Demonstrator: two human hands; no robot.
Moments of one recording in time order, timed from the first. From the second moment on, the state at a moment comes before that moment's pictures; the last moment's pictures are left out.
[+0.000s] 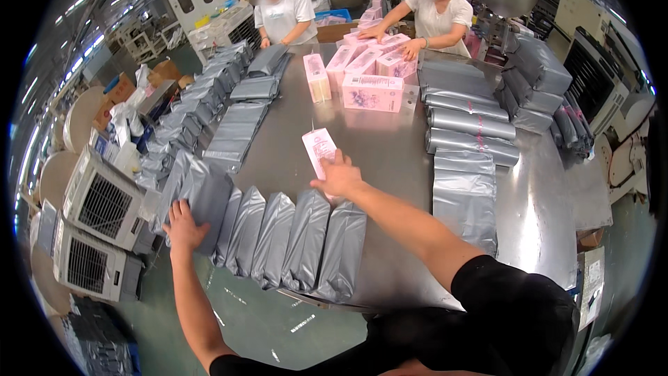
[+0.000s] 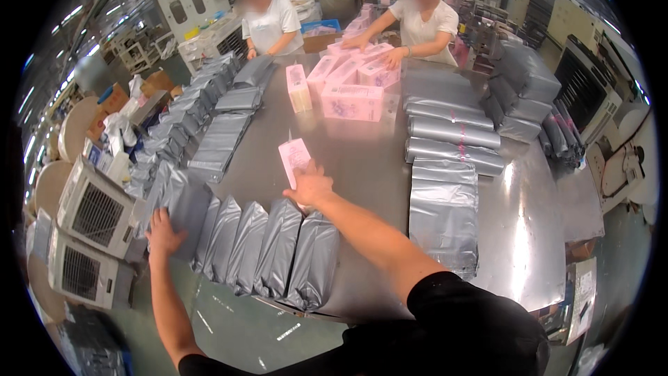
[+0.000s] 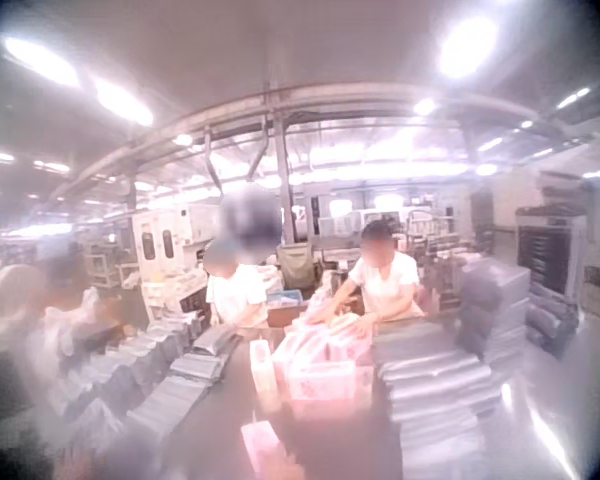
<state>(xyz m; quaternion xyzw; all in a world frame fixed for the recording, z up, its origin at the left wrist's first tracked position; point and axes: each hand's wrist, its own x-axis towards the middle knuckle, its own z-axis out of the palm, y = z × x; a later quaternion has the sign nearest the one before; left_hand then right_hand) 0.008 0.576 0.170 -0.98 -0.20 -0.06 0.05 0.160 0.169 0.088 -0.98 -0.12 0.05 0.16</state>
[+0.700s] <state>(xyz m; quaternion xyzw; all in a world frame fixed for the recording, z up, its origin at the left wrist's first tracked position) -0.032 0.005 0.021 -0.90 0.39 -0.02 -0.22 -0.219 -0.258 0.055 -0.40 0.15 0.01 0.90</state>
